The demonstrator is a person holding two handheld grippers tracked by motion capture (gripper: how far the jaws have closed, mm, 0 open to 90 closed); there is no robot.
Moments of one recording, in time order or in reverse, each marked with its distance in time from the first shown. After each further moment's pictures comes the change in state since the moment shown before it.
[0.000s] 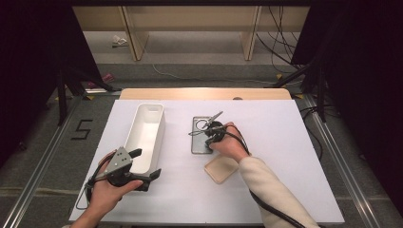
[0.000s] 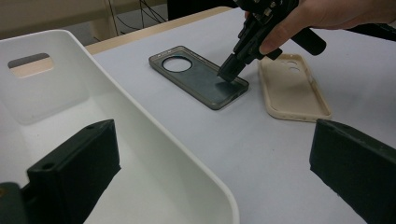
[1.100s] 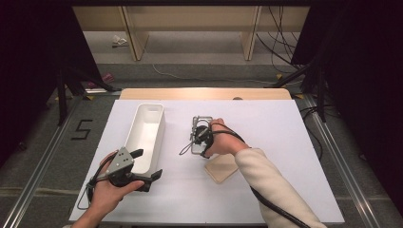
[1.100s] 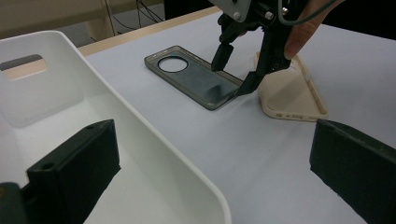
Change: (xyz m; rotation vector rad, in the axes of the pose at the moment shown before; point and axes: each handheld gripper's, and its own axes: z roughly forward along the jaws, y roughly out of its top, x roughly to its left) left arm -0.003 0.000 0.002 0.003 -0.010 0.008; right arm 0.030 0.032 -0.007 0.243 0.017 -0.496
